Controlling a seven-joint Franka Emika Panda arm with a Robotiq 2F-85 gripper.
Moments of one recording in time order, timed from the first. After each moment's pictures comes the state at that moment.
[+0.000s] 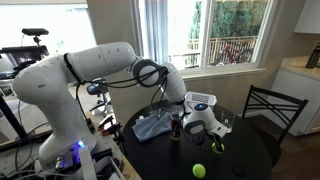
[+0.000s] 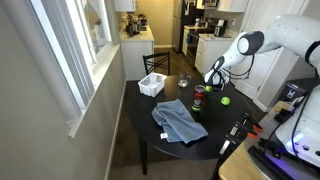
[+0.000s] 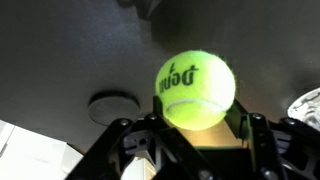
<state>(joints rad) -0.38 1.36 -0.13 -1.38 0.23 3.19 0.28</state>
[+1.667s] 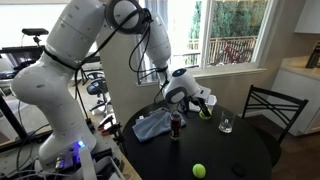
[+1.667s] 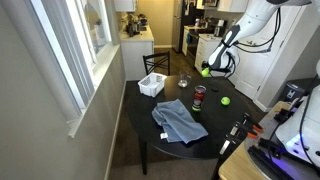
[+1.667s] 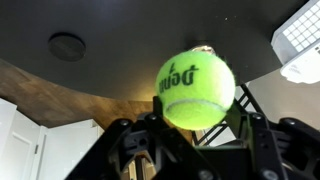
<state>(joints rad) -0.40 0.73 0.04 -2.11 0.12 3.46 0.22</state>
